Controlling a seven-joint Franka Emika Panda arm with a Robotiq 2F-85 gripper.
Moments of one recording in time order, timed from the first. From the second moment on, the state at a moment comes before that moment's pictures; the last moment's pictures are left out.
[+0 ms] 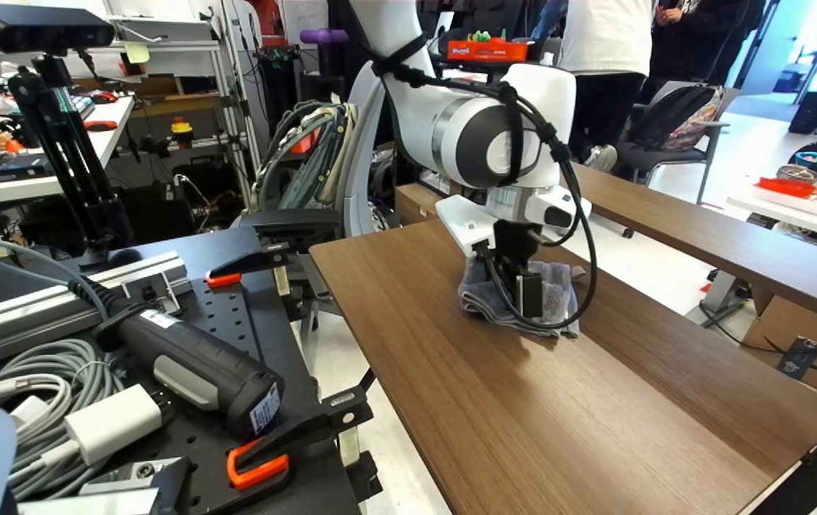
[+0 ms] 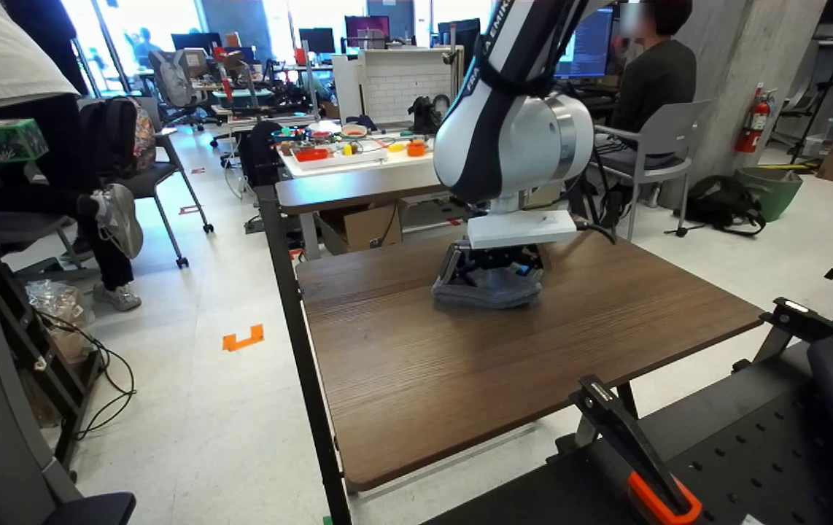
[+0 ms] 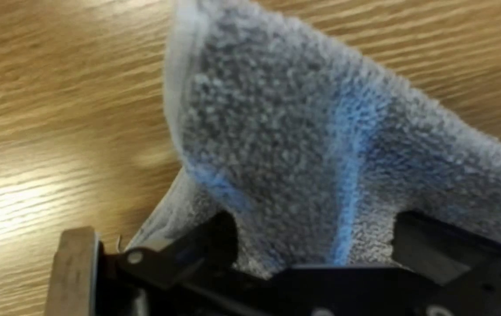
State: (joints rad) arm 0.18 1.04 -0.10 -1.59 0.06 2.60 0.30
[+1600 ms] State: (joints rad) arm 0.33 0.63 -0.05 -1.98 0.02 2.63 0.34
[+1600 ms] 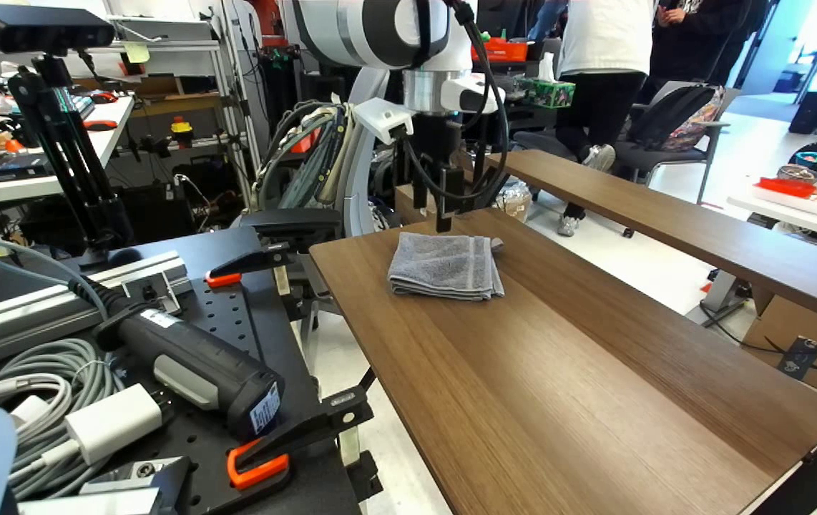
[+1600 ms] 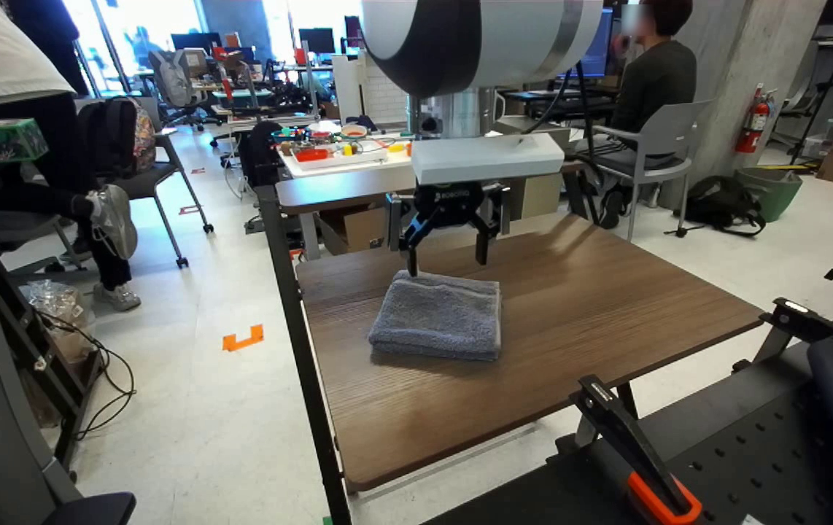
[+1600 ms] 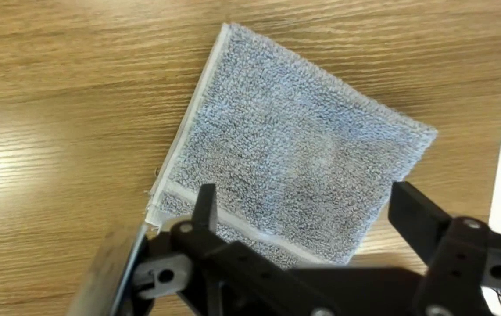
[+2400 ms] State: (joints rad) arm 0.23 0.76 0.01 -1.92 0.03 2.65 0.28
